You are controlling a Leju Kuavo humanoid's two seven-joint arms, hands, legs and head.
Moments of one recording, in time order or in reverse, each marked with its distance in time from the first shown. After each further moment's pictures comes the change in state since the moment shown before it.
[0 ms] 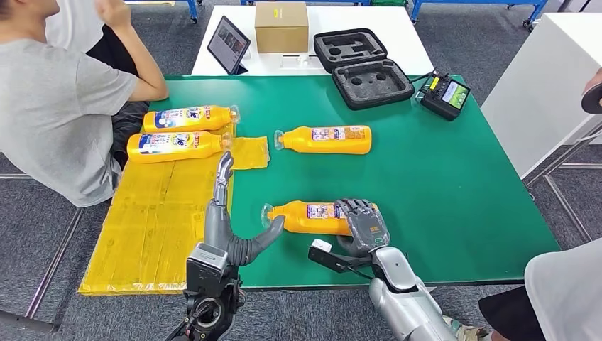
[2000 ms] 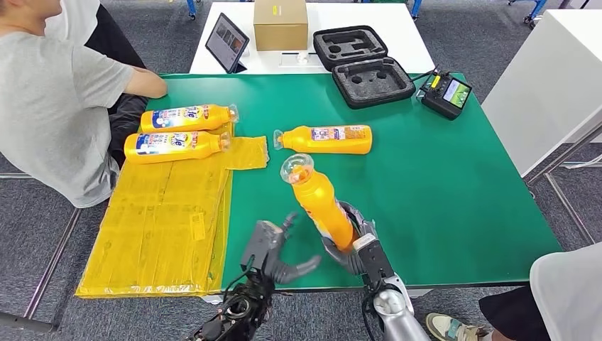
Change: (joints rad) left arm -0.152 -0.122 -0.064 0.644 0.352 -0.364 0.222; right arm 0.176 0.055 -0.034 -0.274 -1.080 0.280 -0.468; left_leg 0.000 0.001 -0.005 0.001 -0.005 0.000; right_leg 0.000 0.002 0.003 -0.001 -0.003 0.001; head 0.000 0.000
